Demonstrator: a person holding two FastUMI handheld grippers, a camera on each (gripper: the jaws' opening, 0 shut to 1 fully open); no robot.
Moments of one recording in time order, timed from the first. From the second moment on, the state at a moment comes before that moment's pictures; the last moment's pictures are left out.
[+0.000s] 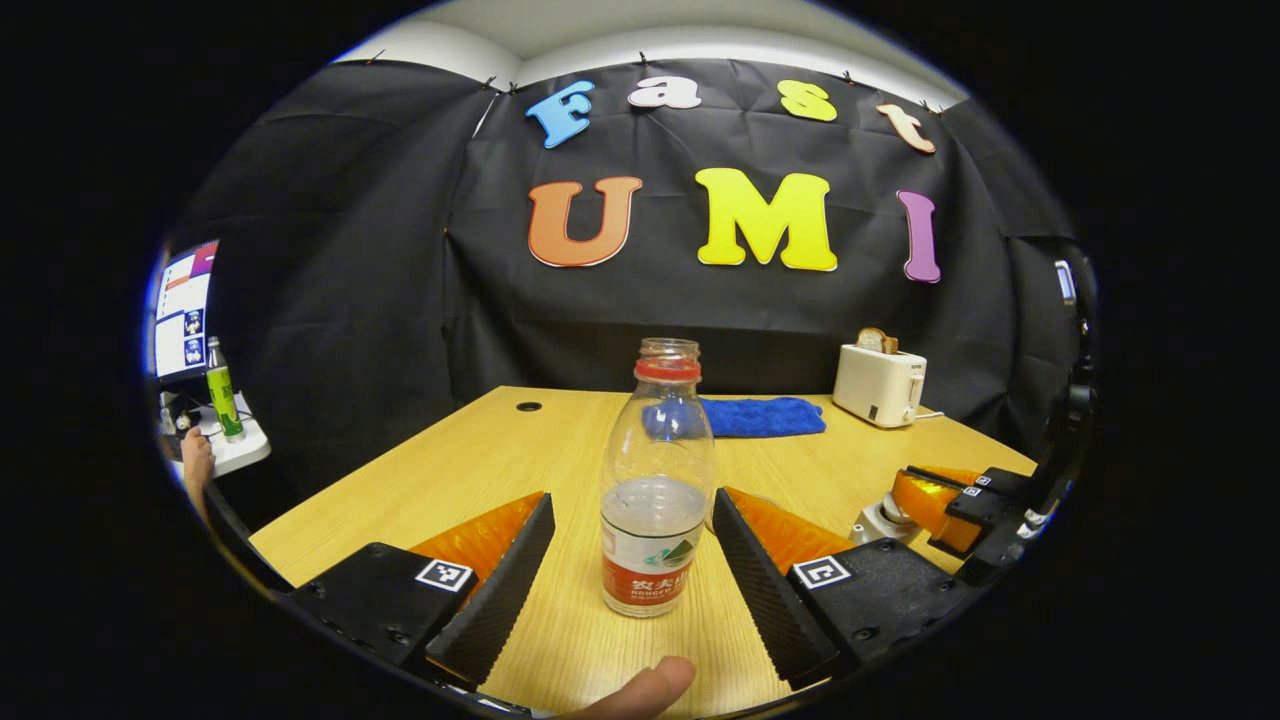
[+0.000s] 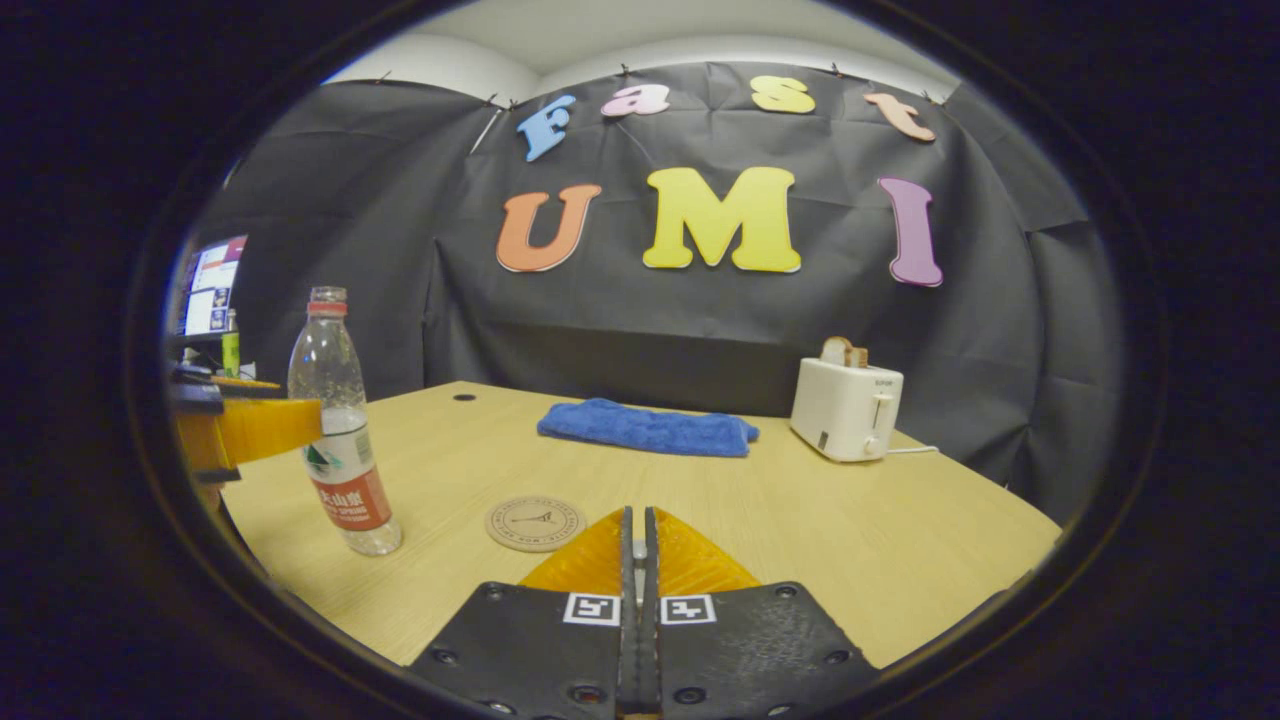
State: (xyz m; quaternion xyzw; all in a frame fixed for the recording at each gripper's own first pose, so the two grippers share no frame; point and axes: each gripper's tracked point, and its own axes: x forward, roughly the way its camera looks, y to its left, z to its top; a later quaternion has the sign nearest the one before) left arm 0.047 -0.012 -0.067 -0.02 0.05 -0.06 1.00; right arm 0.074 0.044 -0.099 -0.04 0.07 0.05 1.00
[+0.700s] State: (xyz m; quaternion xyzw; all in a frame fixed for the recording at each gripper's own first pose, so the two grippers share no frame) left arm 0.086 -0.019 -0.087 -0.02 0.01 -0.07 1.00; right arm 0.035 -0.045 -0.058 -0.03 0.06 0.01 1.00
